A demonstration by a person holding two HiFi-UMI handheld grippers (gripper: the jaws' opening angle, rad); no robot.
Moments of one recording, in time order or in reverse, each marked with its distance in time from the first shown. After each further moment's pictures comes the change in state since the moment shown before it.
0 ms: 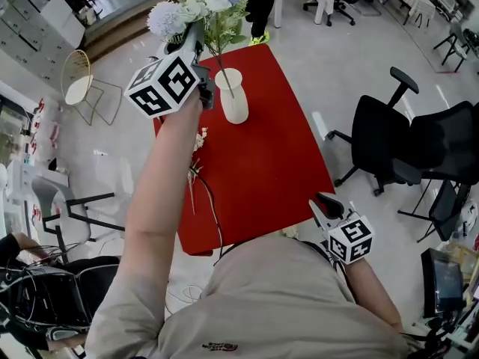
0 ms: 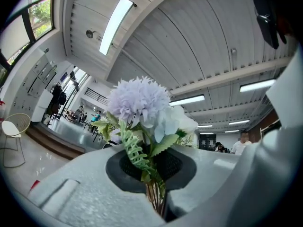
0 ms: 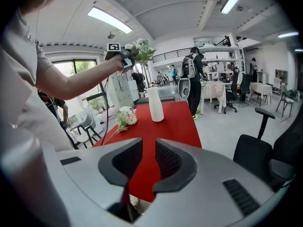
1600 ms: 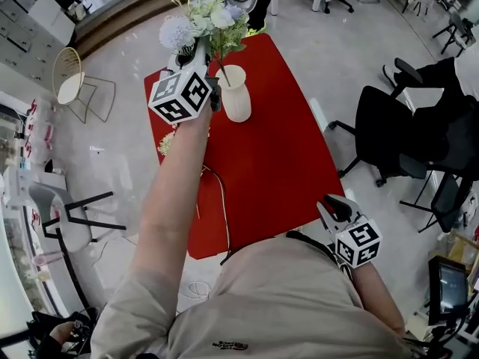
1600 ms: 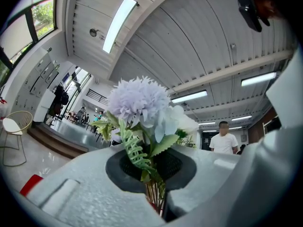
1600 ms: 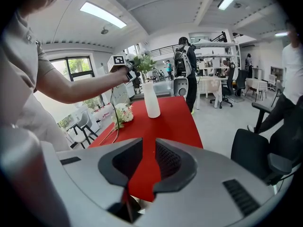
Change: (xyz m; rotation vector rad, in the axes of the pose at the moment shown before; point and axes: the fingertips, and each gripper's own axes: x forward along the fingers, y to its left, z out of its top) left arm 0.023 0.055 -0.095 0.020 -0.007 0.029; right arm 0.011 -0.008 -0.008 0.042 0.056 -0.045
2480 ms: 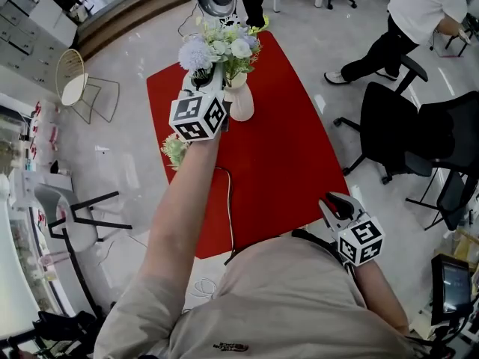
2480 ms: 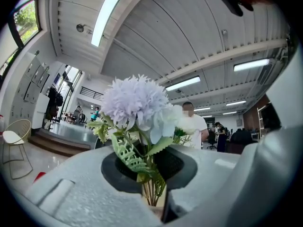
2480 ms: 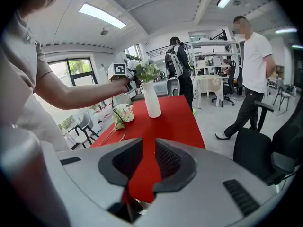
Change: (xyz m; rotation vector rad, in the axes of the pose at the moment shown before) left arm -0.025 -0.017 -0.060 0.109 0.124 -0.036; right arm 0.005 0.005 0.004 0.009 0.002 0.019
